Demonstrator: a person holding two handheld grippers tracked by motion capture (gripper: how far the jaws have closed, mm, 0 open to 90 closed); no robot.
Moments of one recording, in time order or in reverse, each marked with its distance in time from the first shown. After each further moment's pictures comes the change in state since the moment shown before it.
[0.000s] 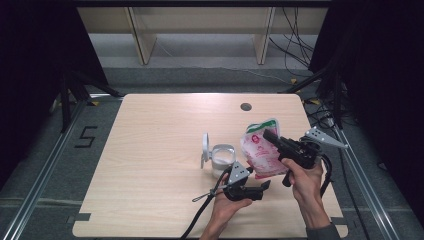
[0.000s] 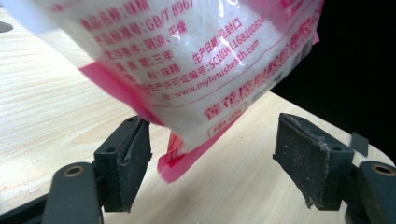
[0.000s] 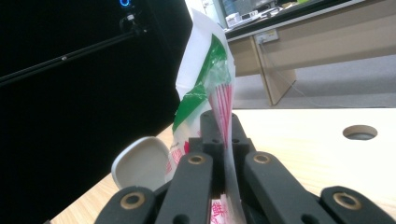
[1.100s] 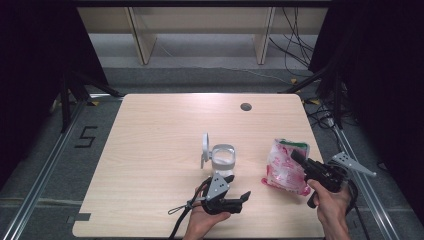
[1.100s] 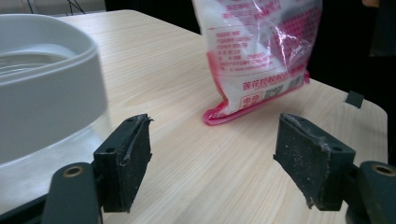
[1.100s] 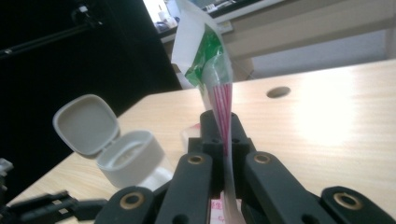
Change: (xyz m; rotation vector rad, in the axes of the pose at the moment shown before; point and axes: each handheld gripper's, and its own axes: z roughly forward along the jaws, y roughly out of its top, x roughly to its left) left arm 0.010 -0.012 -0.070 0.030 0.049 0.130; right arm -0.044 -0.041 -0.070 0.007 -0.170 0.000
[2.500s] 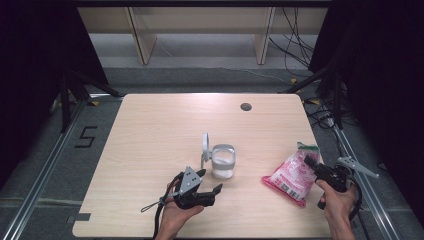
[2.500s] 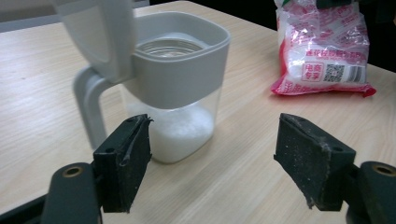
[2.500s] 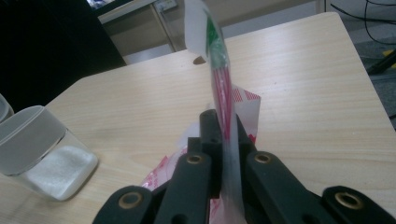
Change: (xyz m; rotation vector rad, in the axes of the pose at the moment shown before) left arm 0.043 0.001 -0.053 0.052 0.151 -0.019; right arm -0.061 -0.025 -0.002 0.067 -0.189 0.059
